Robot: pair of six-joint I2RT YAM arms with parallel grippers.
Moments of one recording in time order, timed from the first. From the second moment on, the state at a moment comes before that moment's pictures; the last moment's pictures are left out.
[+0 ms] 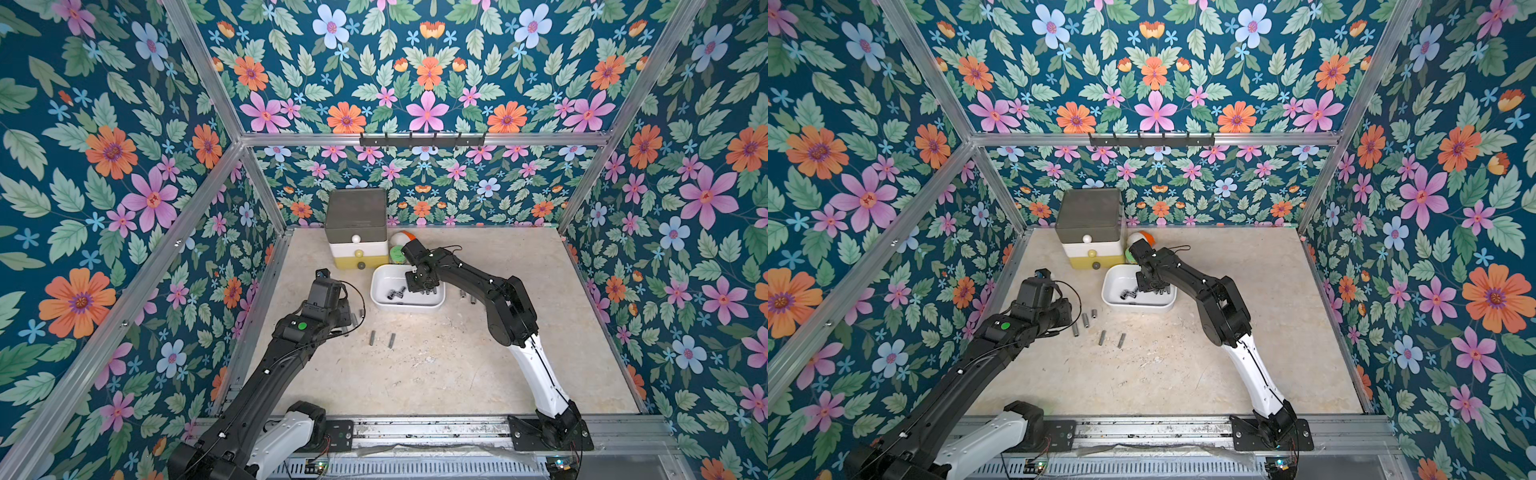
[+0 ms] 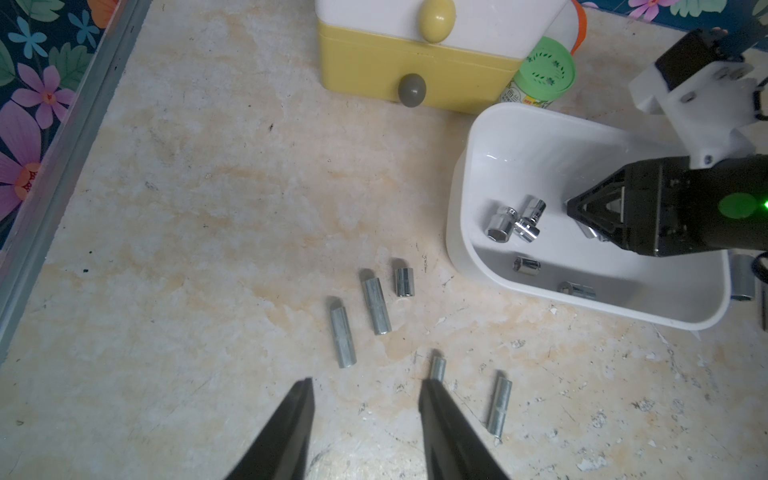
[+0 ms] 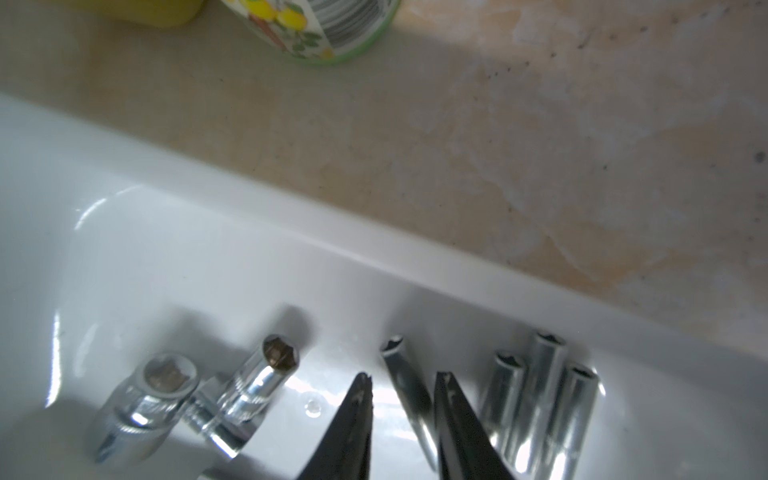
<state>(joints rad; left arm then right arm) -0.37 0.98 0.84 -0.71 -0.20 -0.41 0.71 2.41 2.07 -0.85 0.10 0.40</state>
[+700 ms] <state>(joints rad) -0.37 0.98 0.84 -0.71 -0.21 -0.40 0.71 2.41 2.15 -0.90 0.06 0.49</state>
